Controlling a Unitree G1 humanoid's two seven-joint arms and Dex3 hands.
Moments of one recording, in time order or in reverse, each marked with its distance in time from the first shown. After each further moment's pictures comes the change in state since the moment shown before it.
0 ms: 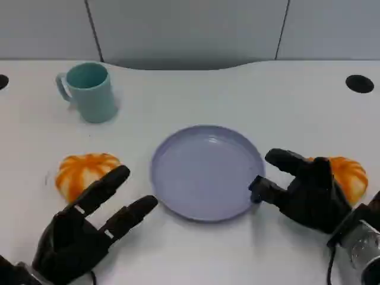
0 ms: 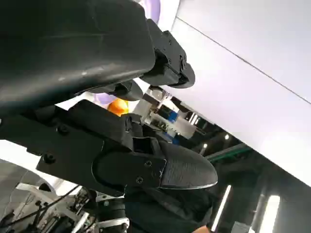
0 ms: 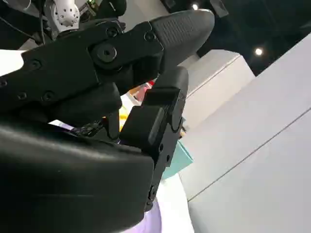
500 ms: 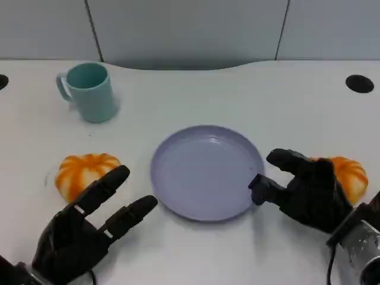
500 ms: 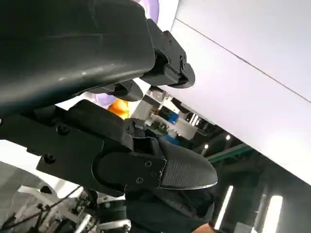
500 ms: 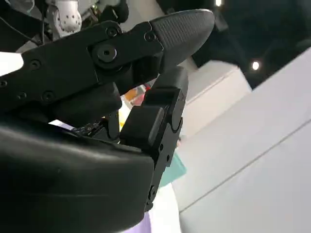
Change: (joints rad) left arm 0.002 0.000 -0.002 -0.005 0.008 -0.043 0.021; right arm 0.001 0.010 -0.006 -0.003 0.008 -0.032 0.078
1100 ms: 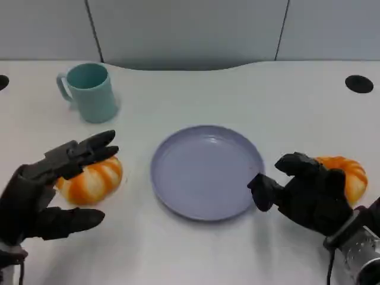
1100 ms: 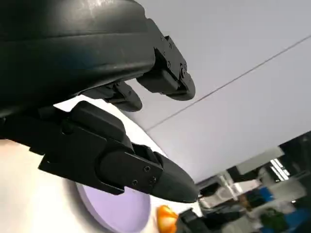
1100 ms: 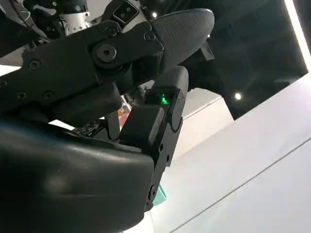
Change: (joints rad) left arm 0.103 0.088 -0.107 -0.415 0.387 -0.780 0.564; right arm 0.001 0.013 -0.039 0.027 0.032 -0.058 0.134
